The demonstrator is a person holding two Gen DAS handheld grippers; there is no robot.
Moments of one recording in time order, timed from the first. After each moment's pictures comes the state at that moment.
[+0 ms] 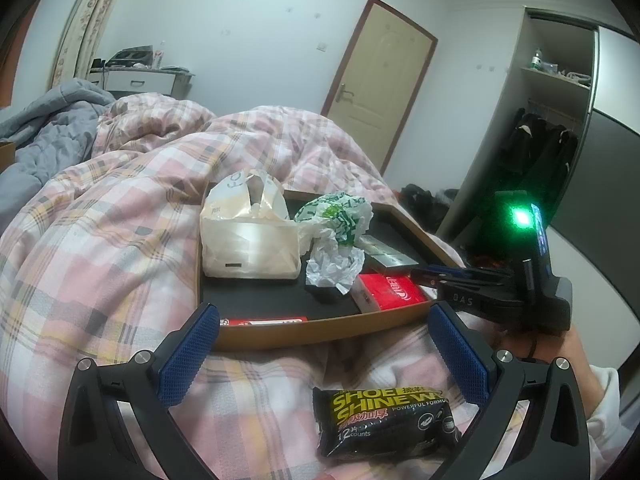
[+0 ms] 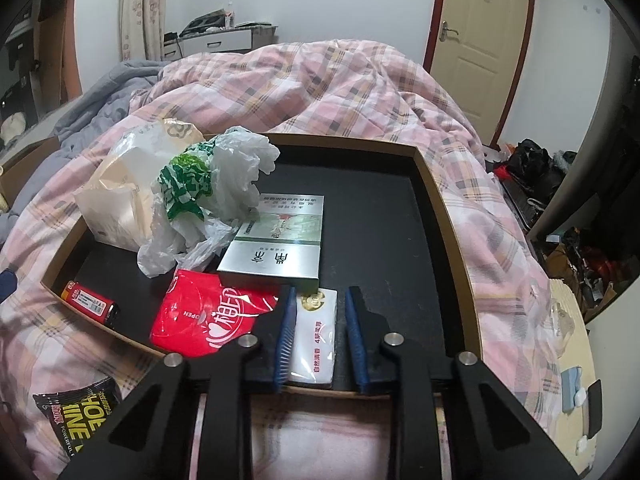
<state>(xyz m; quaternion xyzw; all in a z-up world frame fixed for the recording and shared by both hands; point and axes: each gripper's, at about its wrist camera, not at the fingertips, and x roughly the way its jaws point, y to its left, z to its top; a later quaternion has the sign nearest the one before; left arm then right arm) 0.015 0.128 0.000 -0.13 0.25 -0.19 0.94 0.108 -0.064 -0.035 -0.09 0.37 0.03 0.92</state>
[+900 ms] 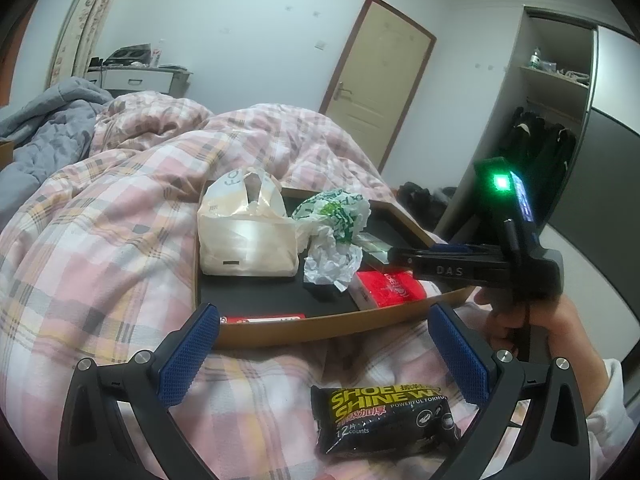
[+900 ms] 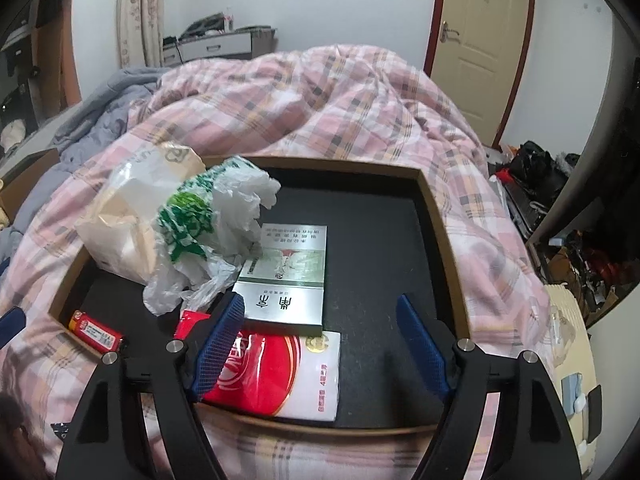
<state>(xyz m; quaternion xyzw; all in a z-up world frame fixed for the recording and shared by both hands) 0.015 0.126 -0.004 -0.12 0.26 -0.19 0.94 0.136 -0.056 -0.027 -0.09 0.38 0.03 0.92</state>
